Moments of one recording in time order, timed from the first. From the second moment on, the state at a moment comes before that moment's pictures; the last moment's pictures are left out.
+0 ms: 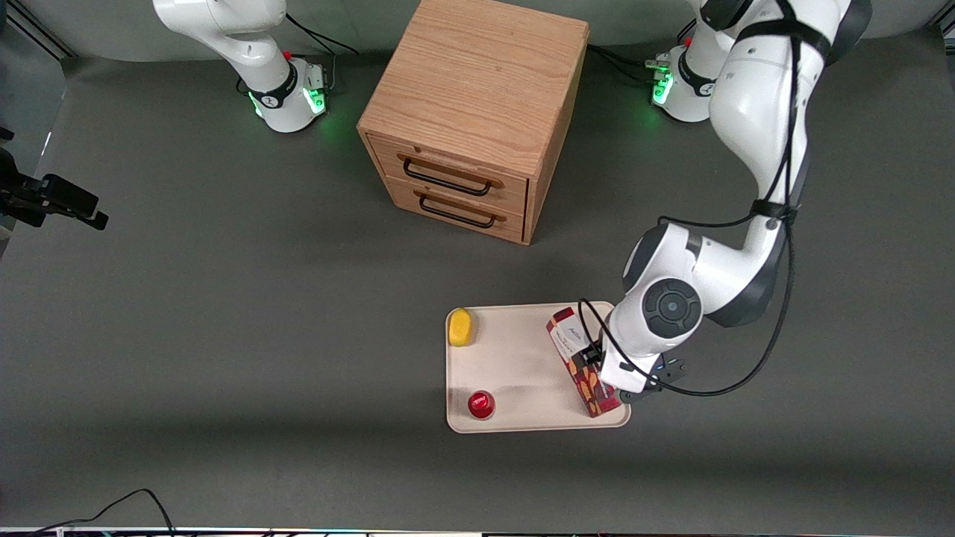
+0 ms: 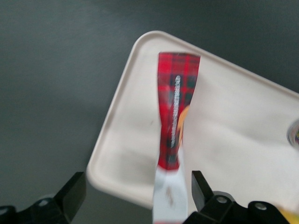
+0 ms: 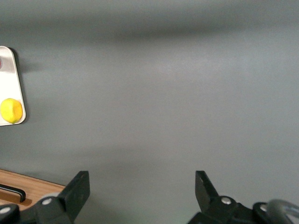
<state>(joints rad) -0.27 0.72 -0.20 -1.25 0.09 1.90 -0.91</state>
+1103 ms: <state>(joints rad) -0.18 -0.07 0.22 -1.81 0.02 1.64 0.07</state>
